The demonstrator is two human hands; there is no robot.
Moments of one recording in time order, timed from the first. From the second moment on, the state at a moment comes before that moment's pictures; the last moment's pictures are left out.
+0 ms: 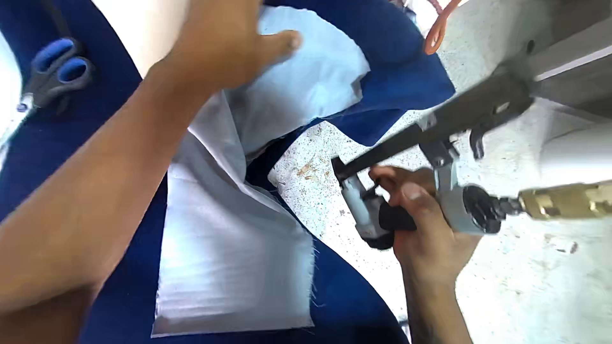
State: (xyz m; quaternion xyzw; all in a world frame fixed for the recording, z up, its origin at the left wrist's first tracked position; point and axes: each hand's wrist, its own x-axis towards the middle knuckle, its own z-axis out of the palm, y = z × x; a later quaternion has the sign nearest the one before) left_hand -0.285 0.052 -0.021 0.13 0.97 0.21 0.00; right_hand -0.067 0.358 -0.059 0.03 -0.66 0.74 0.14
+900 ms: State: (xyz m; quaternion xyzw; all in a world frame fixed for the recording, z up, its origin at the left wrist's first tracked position) left_hand 0.117 0.152 -0.075 -0.31 0.92 0.15 -0.21; right_hand -0.367 0.239 -0.035 -0.05 -0.45 0.88 -0.13
